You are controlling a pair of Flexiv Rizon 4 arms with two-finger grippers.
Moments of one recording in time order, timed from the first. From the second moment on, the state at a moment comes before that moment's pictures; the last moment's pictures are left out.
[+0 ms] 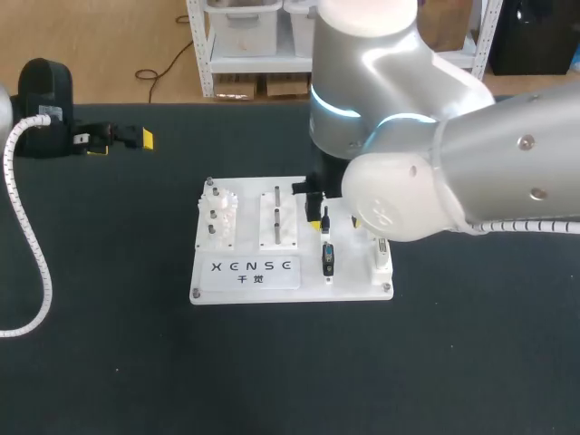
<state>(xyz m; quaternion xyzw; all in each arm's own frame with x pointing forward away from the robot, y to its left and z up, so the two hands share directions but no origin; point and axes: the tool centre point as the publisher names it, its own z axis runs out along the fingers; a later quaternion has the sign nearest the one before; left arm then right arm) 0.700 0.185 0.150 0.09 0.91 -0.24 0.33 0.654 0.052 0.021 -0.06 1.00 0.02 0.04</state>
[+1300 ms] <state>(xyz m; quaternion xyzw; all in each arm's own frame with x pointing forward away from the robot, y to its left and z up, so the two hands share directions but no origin) 0.700 0.185 0.150 0.09 0.91 -0.24 0.33 0.663 0.062 0.015 -0.05 1.00 0.01 0.04</state>
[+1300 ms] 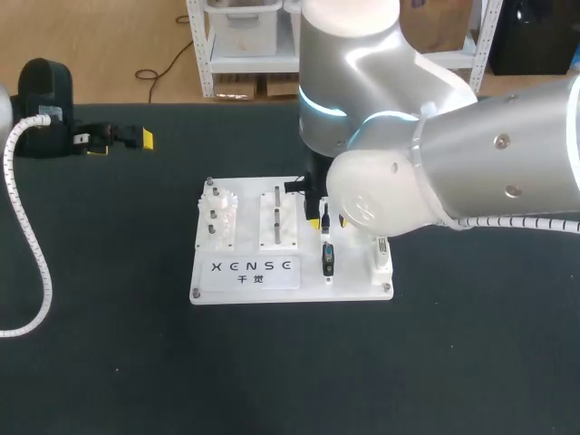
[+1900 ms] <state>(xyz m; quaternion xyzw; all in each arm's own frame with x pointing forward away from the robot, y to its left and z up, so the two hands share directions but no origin) 0.700 0.185 0.150 0.09 0.91 -0.24 0.33 0.661 0.065 0.013 -0.06 1.00 0.01 0.04</state>
